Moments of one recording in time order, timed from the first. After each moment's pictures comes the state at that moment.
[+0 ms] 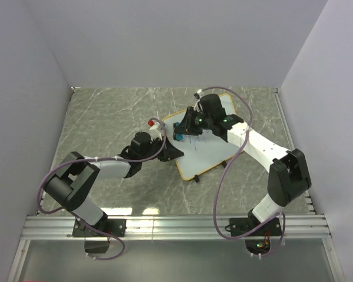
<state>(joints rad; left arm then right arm) -0.62 1.58 0.63 0.61 0.41 -0.73 0.52 1.58 1.23 -0.31 -0.37 0.68</state>
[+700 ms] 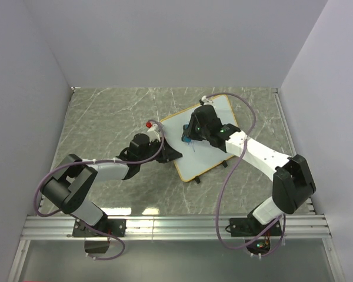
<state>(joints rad) -0.62 1.54 0.59 0.60 0.38 -0.76 0.62 1.54 1.17 -0.31 0.09 0.67</state>
